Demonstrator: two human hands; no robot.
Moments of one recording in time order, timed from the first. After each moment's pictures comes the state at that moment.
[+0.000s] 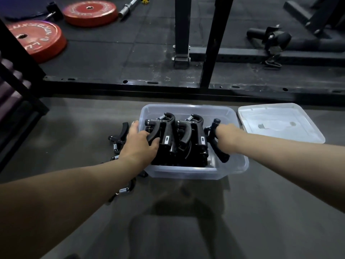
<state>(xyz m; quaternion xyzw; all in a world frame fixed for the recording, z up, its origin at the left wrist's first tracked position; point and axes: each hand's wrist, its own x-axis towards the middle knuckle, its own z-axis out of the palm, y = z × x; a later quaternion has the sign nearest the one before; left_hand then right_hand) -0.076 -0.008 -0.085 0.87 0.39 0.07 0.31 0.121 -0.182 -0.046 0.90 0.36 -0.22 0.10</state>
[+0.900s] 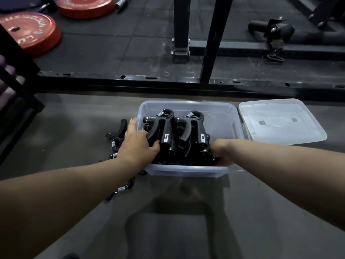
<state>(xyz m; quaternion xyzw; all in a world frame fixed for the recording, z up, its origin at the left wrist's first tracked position) -0.078 -0.003 -0.093 0.89 0.37 0.06 0.28 0.107 -0.181 -0.110 0.81 -0.01 -0.50 -0.31</state>
